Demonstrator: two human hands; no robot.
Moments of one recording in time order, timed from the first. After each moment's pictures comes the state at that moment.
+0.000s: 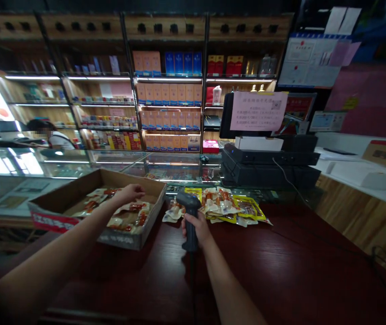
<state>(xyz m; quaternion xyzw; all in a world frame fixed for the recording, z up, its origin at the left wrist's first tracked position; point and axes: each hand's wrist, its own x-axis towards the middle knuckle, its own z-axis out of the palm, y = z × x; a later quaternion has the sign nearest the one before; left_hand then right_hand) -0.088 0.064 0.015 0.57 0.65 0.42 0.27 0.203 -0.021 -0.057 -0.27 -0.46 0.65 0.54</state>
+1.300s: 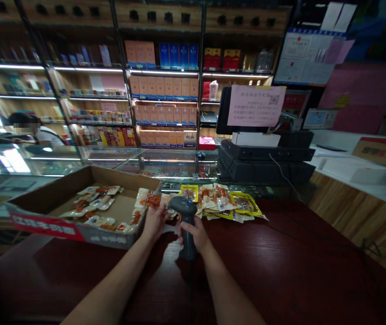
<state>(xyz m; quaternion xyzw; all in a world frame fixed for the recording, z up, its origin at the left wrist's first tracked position) 0.060 0.008 -0.074 0.30 0.30 0.72 0.55 0.210 -0.030 -0.080 -0.24 -0.51 0.65 0.51</state>
